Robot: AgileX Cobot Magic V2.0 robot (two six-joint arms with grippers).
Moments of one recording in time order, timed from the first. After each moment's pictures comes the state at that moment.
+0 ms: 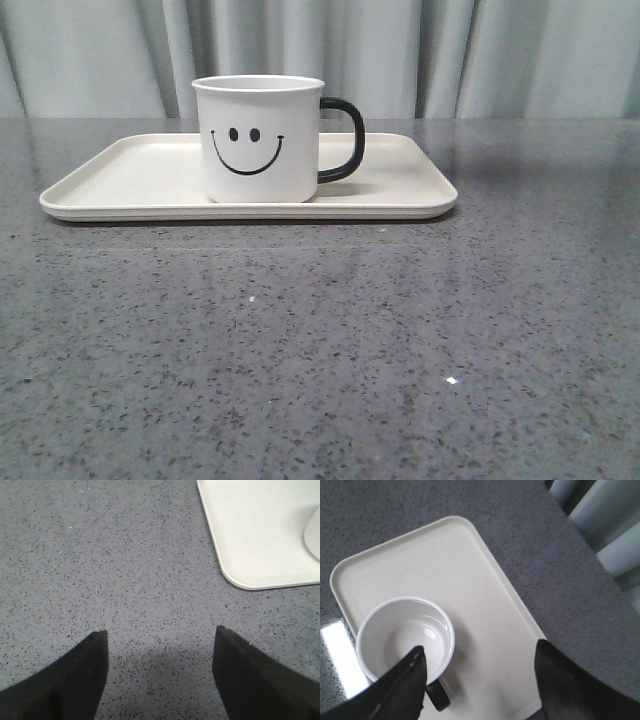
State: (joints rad) left arm -0.16 0.69 -0.75 0.09 0.82 -0.18; right arm 0.44 1.84 -2.21 0.34 1.23 -0.62
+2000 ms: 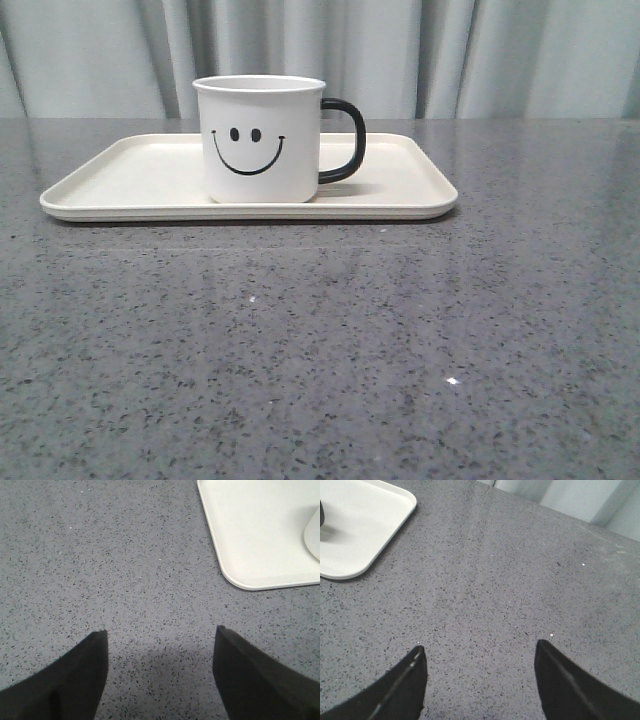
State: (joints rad) left arm -0.16 0.69 -0.75 0.09 0.82 -0.18; right arm 0.44 0.53 -0.57 -0.46 0.62 0.29
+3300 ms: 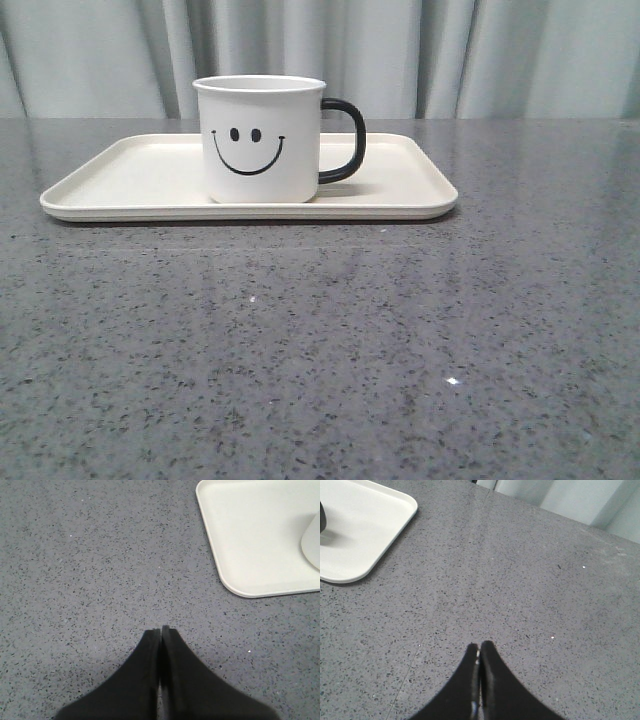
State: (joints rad) left arm -0.16 0.69 -0.75 0.09 0.80 -0.18; right arm 0.44 0.53 -0.57 -0.46 0.61 0.29
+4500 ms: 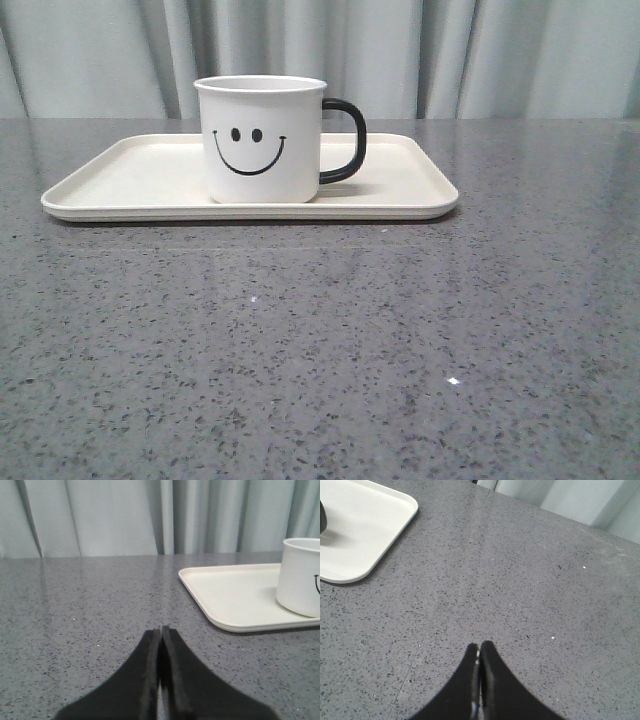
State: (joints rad) left arm -0.14 0.00 0.00 0.10 0.11 -0.18; right arm 0.44 0.53 -0.57 -0.46 0.61 0.29
